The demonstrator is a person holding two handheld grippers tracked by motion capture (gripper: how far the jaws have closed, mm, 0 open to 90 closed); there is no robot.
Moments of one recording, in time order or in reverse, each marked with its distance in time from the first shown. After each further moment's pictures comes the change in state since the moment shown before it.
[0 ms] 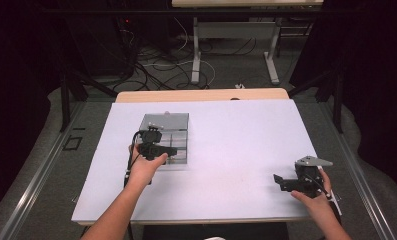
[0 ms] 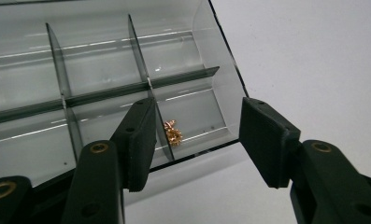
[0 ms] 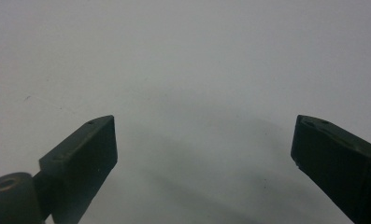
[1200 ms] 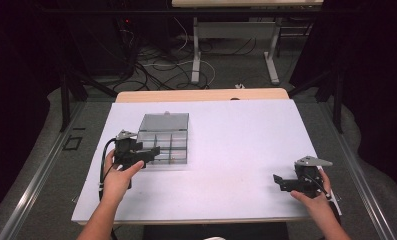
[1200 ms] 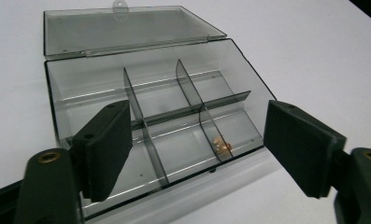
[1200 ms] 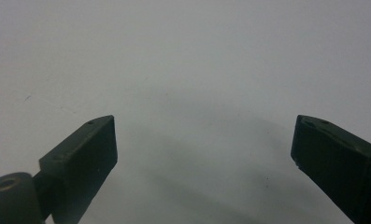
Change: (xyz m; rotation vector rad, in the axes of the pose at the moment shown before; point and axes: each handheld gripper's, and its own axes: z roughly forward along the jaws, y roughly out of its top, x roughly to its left) left arm 0.056 -0.037 -0.031 -0.270 -0.046 0.067; right arm 0.000 -0.001 0.001 0.000 0.004 0.006
